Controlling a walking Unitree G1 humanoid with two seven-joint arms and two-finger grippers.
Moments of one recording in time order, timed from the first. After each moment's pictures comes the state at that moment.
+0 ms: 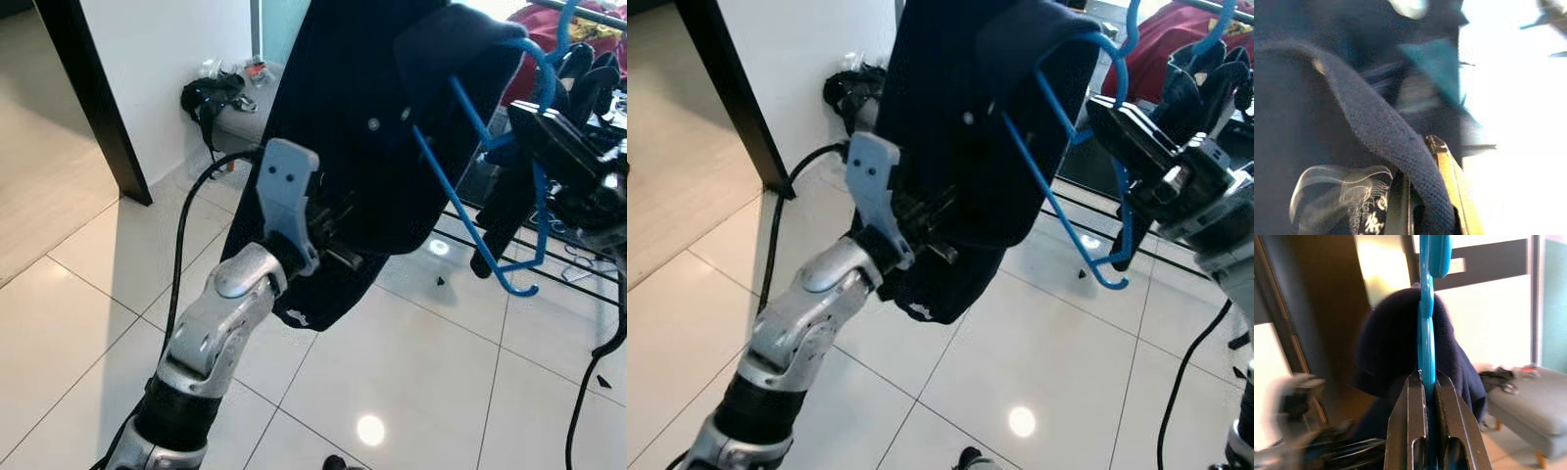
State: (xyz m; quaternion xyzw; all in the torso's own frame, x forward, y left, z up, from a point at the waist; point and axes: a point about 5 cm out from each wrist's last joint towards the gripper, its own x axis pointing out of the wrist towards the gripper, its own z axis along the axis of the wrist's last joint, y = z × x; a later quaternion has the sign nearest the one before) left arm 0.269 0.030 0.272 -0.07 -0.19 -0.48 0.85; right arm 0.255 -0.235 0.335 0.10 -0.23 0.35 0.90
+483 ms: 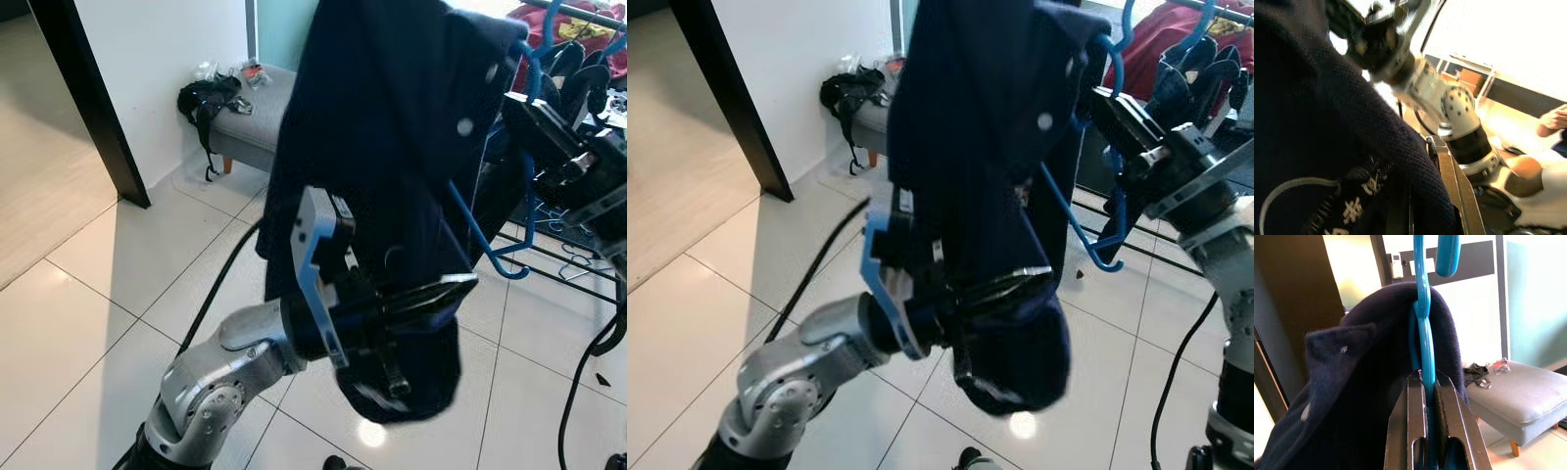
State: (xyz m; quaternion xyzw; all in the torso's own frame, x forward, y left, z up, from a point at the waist) left arm 0.219 0.016 0.246 -0.18 -0.12 -0.66 0.72; right arm 0.274 -0.234 0.332 0.11 -0.22 0.31 0.92
